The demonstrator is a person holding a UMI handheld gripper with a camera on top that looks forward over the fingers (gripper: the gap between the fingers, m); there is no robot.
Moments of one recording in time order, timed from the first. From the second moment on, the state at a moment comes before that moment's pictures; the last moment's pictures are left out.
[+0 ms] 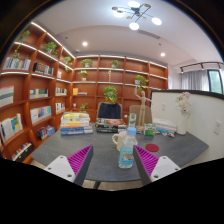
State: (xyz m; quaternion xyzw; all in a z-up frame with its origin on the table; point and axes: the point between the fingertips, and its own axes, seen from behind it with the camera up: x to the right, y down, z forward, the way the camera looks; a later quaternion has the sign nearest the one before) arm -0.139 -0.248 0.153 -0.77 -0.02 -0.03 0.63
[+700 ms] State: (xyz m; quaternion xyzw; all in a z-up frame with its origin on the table) arm -0.075 -0.127 0.063 -0.80 0.00 0.00 0.60
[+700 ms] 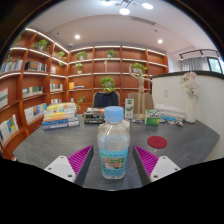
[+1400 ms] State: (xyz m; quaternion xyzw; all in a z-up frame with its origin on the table) arm -0.140 -0.098 0.079 -0.79 0.01 0.08 0.61
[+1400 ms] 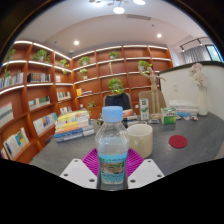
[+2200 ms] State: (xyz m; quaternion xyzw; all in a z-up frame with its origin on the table) arm -0.166 -0.011 0.178 -0.42 0.51 0.64 0.40
